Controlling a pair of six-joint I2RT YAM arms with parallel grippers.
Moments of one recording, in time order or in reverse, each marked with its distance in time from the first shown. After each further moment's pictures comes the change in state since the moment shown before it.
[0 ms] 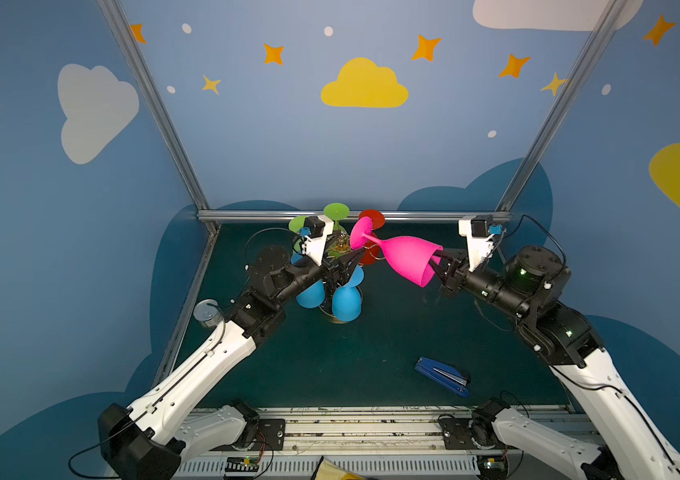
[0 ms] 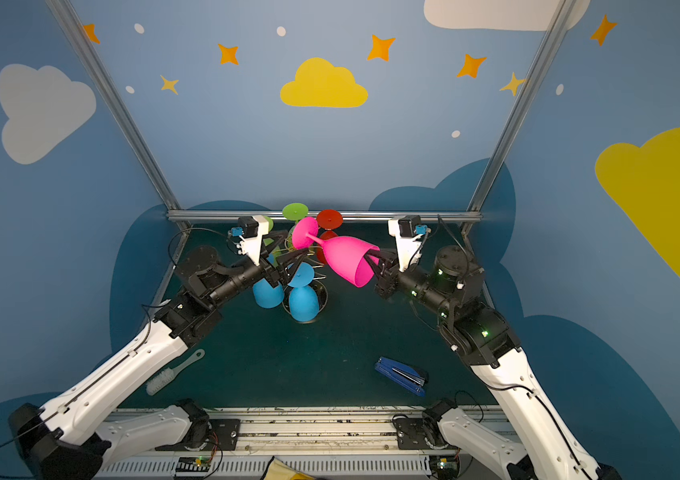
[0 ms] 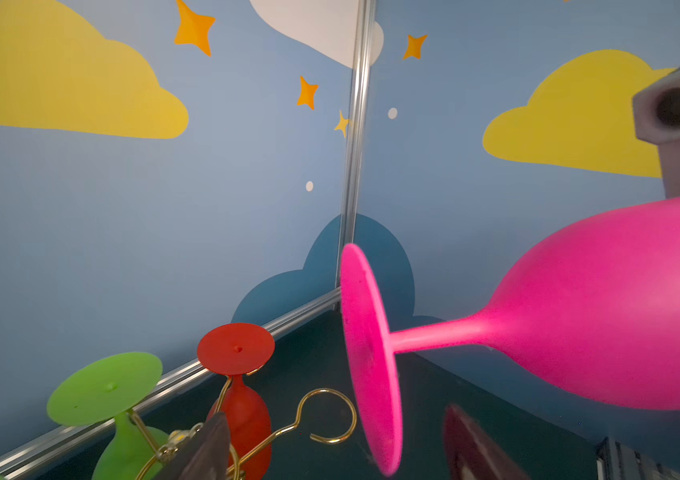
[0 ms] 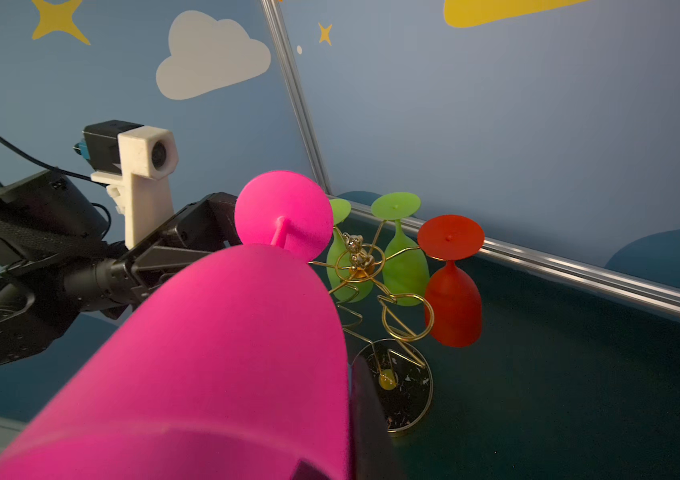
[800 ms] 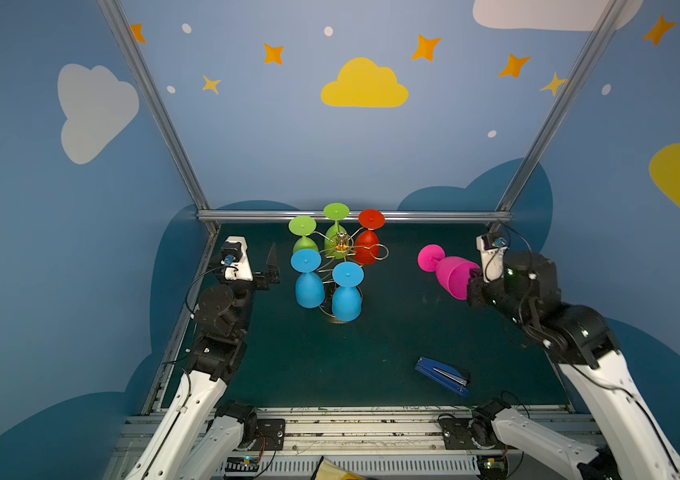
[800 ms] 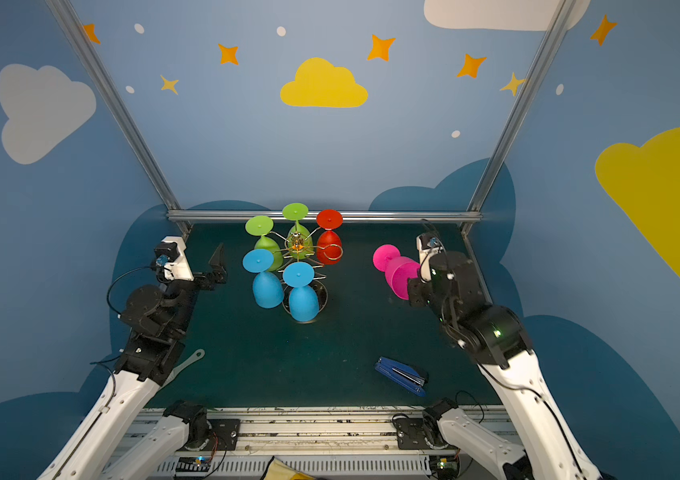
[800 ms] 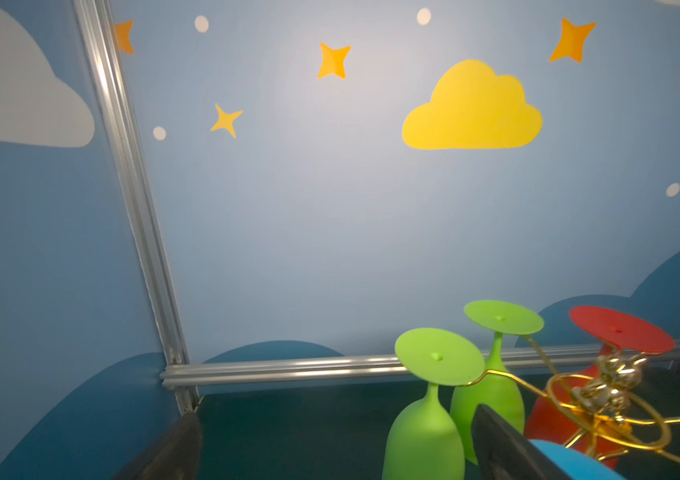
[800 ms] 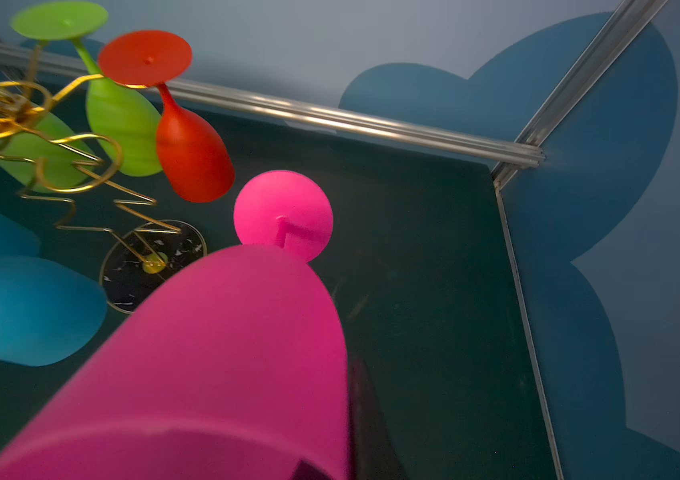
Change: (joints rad) left arm 0.361 -0.357 -0.365 0.036 -0.440 0.135; right arm -0.077 0.102 0.096 -0.528 0.560 -0.127
